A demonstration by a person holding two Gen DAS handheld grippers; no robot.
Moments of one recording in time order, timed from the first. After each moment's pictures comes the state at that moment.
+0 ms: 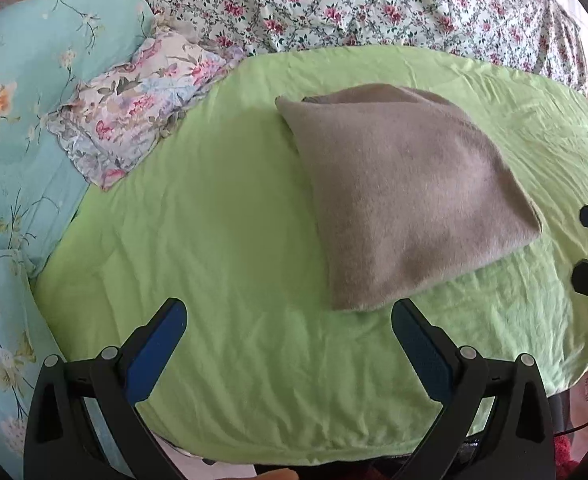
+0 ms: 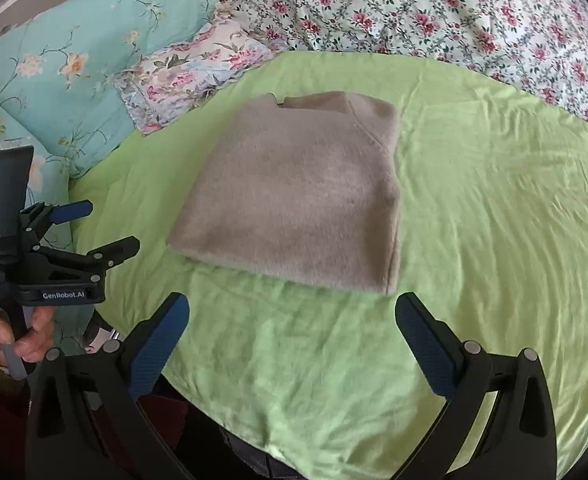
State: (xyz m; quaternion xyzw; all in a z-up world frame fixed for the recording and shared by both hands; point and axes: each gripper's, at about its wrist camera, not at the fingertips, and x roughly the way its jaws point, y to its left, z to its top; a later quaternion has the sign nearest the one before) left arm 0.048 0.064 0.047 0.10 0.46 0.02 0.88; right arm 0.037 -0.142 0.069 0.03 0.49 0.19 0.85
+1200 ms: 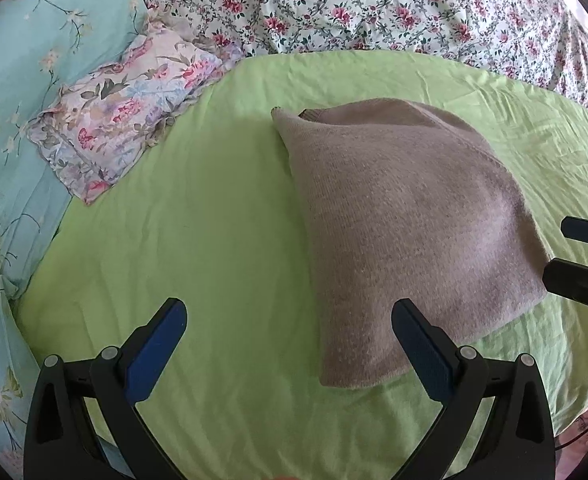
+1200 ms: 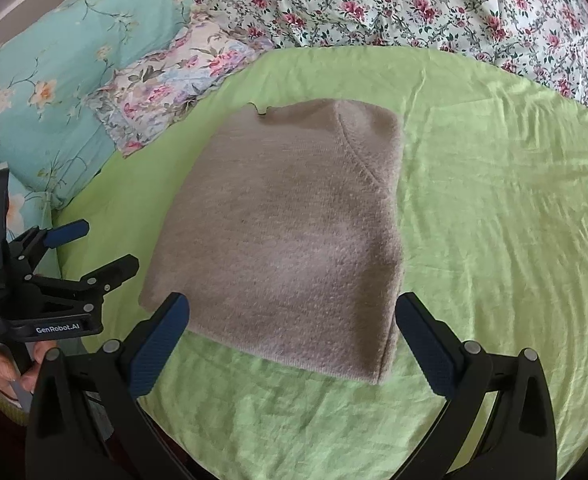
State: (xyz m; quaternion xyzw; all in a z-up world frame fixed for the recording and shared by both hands) left arm 0.102 0.051 0.042 0.08 0.46 0.03 0.88; right arm 0.109 -0.148 0.049 0.05 0.51 0.19 0.84
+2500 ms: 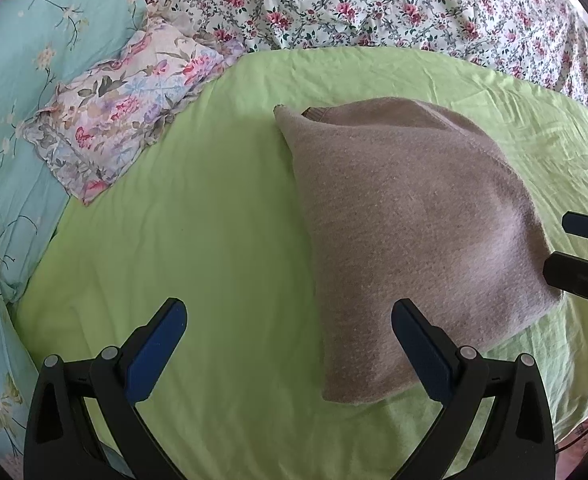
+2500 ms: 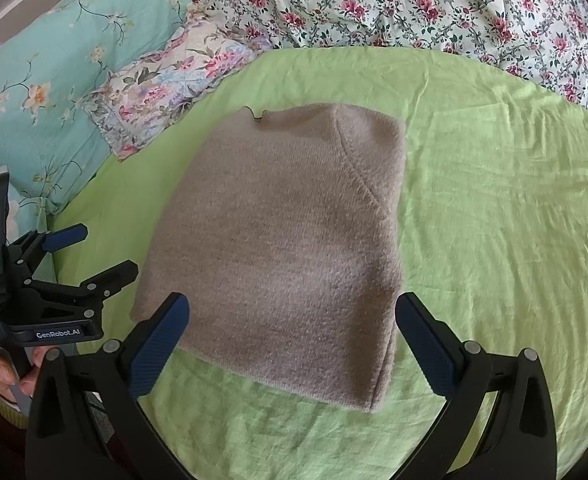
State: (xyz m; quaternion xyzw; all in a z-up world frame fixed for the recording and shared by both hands) left arm 0.114 0.051 0.040 0.08 0.47 0.04 0.88; right arm 0.129 -0.152 0.045 0.05 0.51 0.19 0.84
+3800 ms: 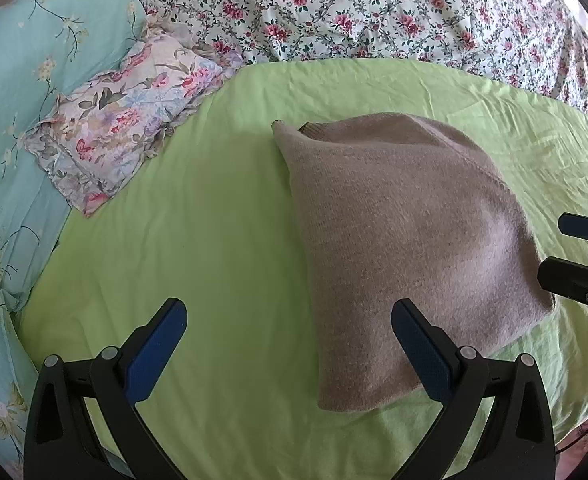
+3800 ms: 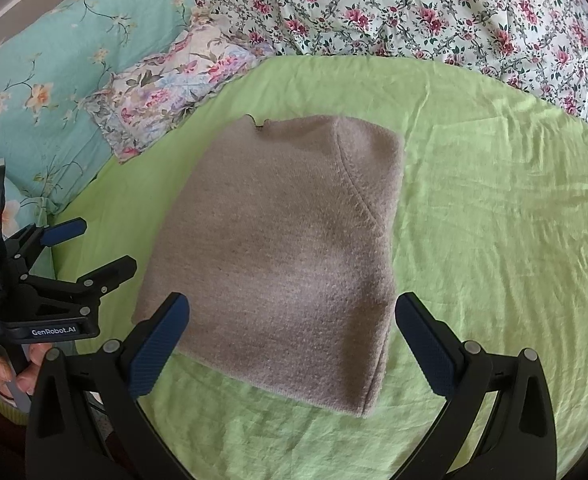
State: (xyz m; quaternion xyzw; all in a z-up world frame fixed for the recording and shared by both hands) left arm 0.117 0.048 0.050 0.08 0.46 0.03 0.88; right arm 0.133 -0.154 0.055 0.04 0.50 0.20 0.84
